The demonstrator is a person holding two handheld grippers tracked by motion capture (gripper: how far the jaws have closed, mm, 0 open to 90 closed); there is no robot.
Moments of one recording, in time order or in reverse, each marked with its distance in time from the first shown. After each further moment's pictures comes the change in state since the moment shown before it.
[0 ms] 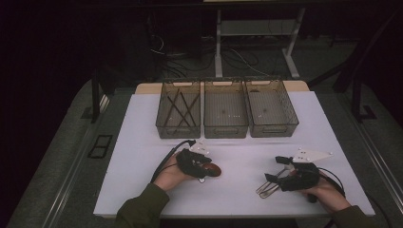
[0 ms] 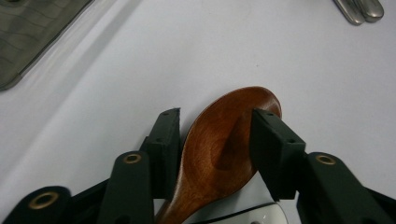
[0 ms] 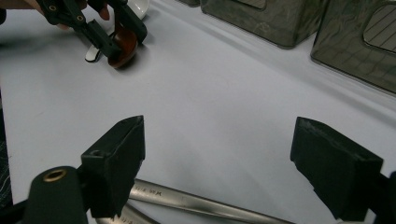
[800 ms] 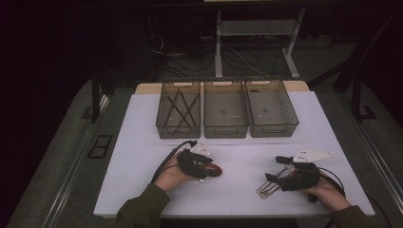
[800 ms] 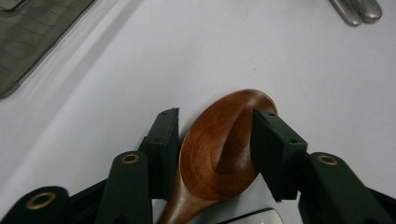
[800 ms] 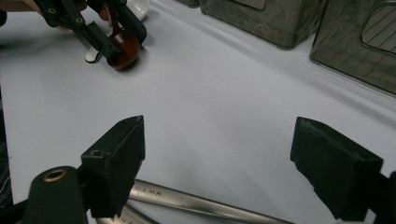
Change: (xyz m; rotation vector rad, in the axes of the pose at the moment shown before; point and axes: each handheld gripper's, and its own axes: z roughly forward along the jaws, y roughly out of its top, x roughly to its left) left arm -0.003 0.002 0.001 -0.004 -0.001 0.009; right arm 0.000 0.000 0.000 -0.002 0.000 0.001
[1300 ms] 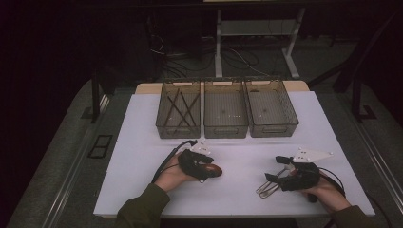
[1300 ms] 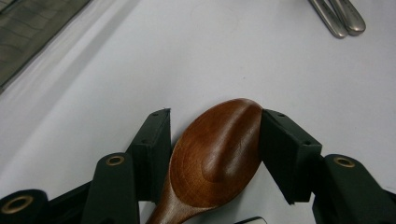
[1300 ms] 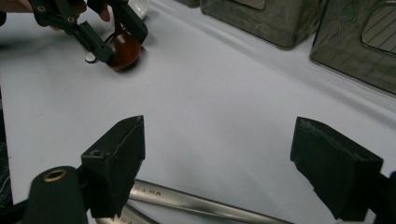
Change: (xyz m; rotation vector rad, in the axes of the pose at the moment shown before) left arm -0.001 0.001 0.002 -0.014 -0.028 -0.013; right arm 0.000 0.000 0.000 -0.001 0.000 0.000
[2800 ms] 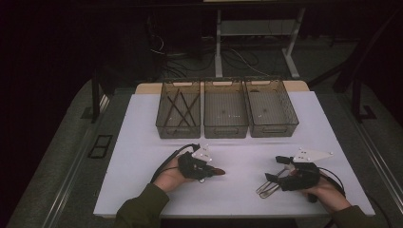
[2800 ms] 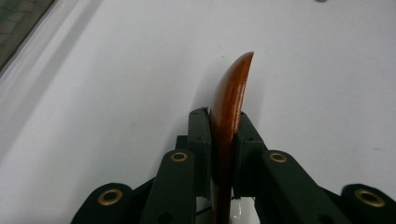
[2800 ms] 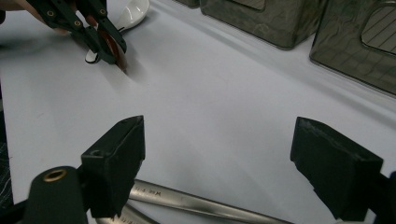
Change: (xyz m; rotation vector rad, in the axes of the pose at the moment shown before) left arm -0.009 0.000 -0.003 0.055 -0.016 0.107; right arm 0.000 0.000 0.000 0.000 0.001 0.002
